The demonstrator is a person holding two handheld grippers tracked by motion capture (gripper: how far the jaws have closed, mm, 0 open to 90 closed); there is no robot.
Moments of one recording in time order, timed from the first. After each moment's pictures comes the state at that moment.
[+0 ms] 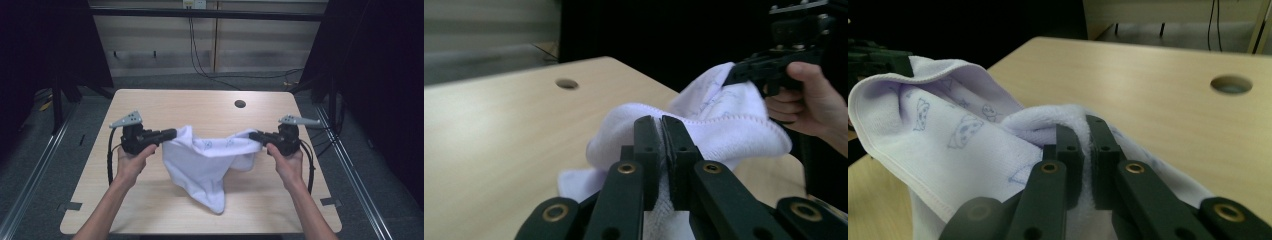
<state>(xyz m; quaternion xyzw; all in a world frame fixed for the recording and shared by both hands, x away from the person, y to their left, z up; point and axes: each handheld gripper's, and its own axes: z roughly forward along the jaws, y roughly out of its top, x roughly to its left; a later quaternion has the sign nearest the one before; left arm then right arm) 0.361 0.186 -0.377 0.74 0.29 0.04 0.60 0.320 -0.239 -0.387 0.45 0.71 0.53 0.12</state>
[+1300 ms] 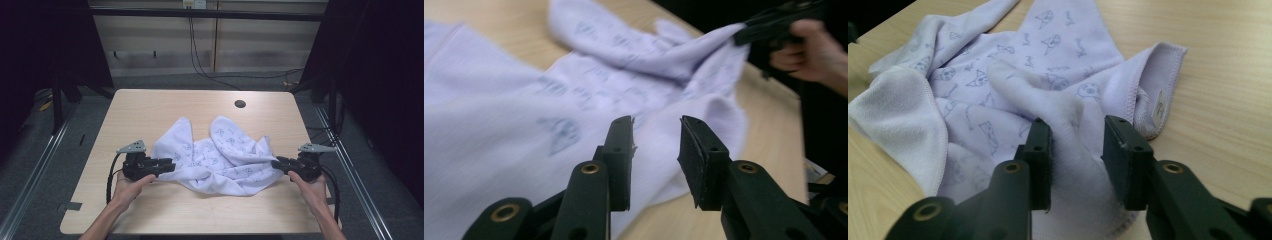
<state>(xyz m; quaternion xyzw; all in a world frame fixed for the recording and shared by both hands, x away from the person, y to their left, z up) 0.332 0.202 -0.471 0.80 0.31 -0.02 0.52 0.275 -0.309 -0.460 0.49 0.74 0.45 0.13</state>
